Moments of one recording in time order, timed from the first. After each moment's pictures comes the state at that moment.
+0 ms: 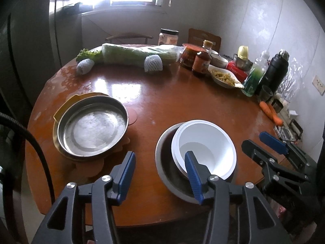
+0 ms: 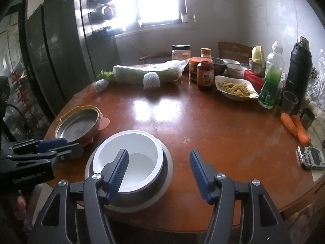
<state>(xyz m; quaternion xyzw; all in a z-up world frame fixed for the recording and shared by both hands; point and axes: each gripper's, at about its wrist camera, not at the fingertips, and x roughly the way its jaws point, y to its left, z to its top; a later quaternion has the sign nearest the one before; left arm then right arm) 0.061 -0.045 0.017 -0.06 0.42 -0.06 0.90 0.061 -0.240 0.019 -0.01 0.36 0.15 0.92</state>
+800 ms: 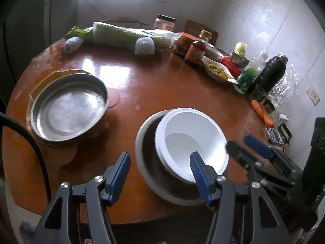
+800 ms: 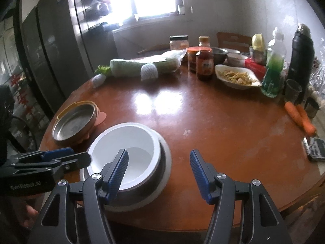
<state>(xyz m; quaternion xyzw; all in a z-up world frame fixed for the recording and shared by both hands) 0.079 -0.055 -0.010 -0.12 0.46 -0.10 0.87 0.072 -0.242 0.001 0.01 0.39 0.16 0.91</state>
